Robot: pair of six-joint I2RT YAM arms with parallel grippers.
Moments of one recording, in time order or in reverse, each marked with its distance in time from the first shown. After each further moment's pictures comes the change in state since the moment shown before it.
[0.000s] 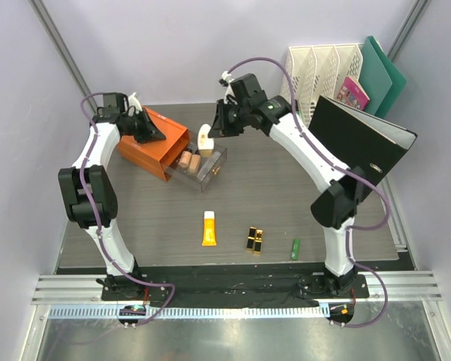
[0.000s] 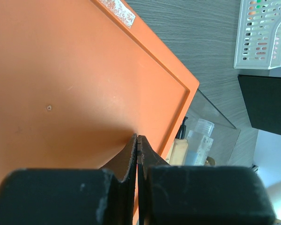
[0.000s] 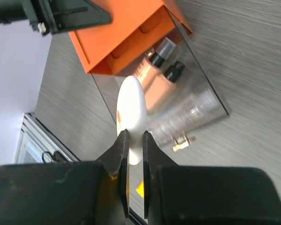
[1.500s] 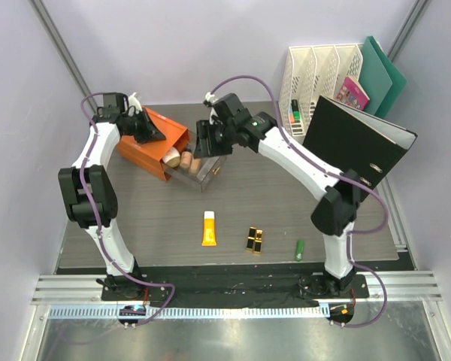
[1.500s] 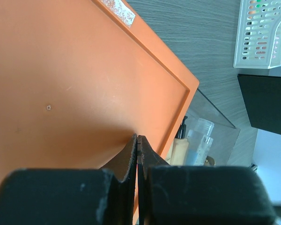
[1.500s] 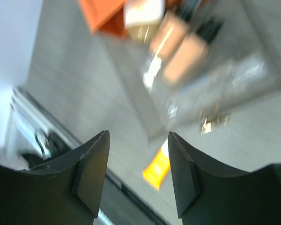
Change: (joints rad) left arm 0.000 0.003 0.005 -0.007 0.003 0.000; right arm 0.109 0.042 -0.088 0.071 0.036 0.053
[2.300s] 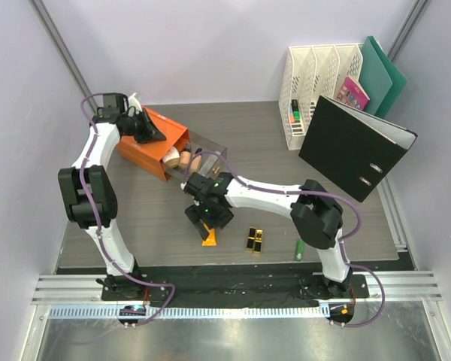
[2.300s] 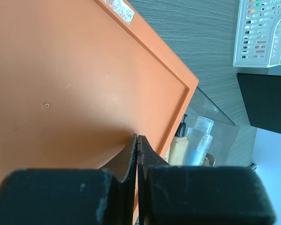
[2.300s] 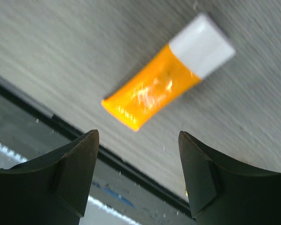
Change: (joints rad) left arm 0.000 -0.003 -0.006 0.001 0.003 0.000; right arm 0.311 -0.031 -0.499 -0.087 0.108 -0.126
